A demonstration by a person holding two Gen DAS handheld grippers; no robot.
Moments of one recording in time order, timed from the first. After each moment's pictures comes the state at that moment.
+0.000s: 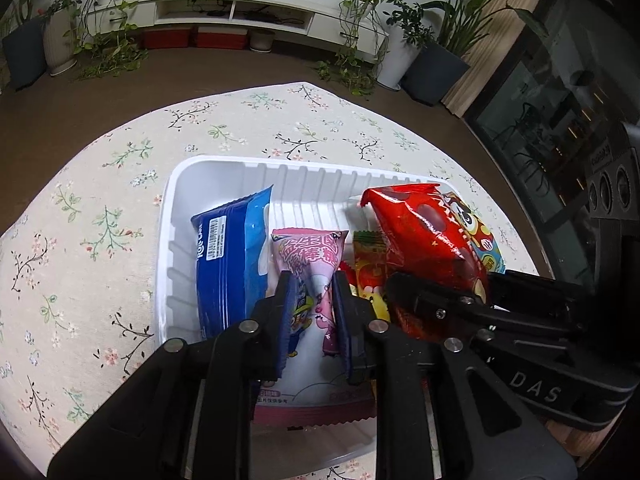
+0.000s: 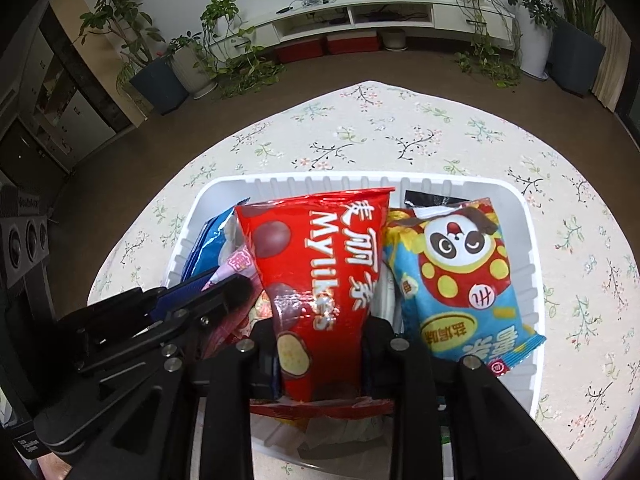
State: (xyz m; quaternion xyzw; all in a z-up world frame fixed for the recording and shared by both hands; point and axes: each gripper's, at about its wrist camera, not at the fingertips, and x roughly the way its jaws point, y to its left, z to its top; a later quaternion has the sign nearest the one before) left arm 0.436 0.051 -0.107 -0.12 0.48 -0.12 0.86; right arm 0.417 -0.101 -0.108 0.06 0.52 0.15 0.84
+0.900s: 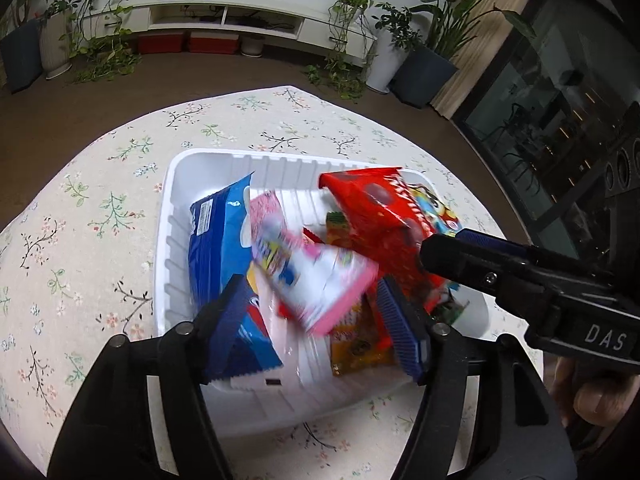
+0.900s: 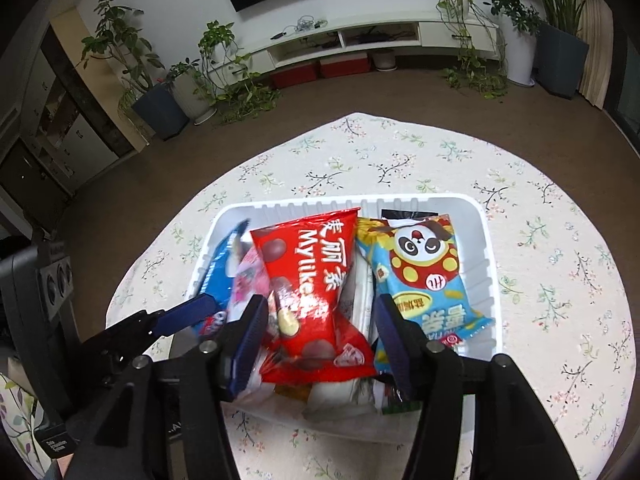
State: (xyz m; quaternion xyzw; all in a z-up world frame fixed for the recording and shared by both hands) left arm 0.402 0.045 -0.088 -0.12 0.47 -0.13 0.86; right arm 0.383 -0.124 -0.068 0.07 0.48 0.14 0.86
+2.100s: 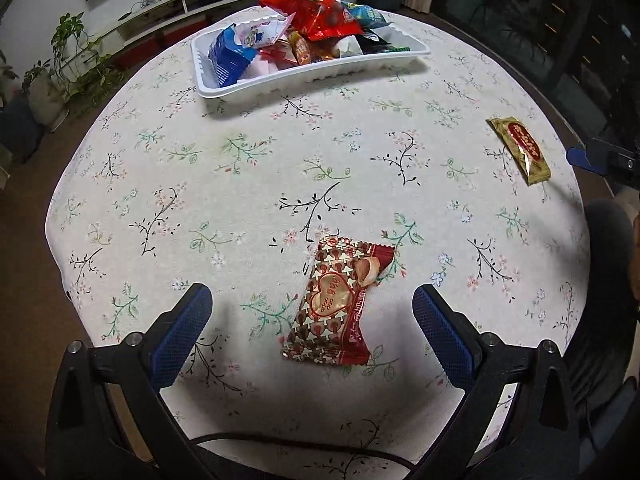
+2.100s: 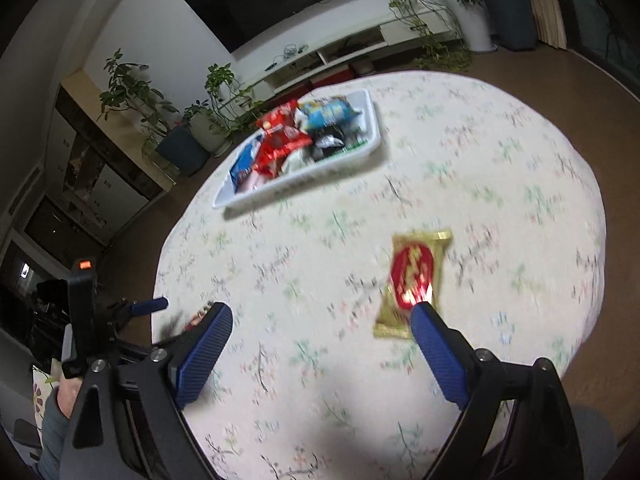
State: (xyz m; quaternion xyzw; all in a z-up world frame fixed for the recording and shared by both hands) left arm 0.149 0.043 -0.106 0.09 0.54 -0.14 0.83; right arm 0.113 -0.234 -0.097 0.19 0.45 0.15 0.86
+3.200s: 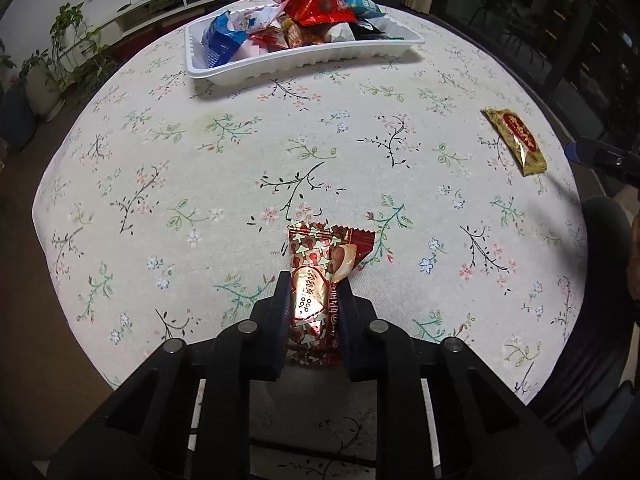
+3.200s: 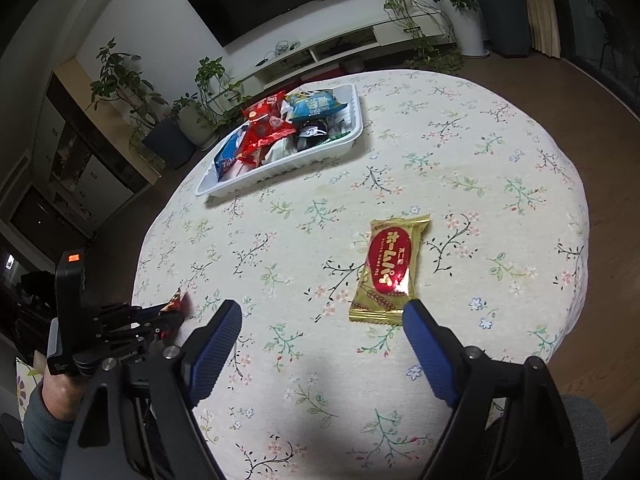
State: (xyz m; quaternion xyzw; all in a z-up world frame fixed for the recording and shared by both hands) left arm 0.147 0.041 -0.116 0.06 0.54 -0.15 0.83; right arm 0.107 -0.237 -0.097 0.16 0.45 0.12 0.87
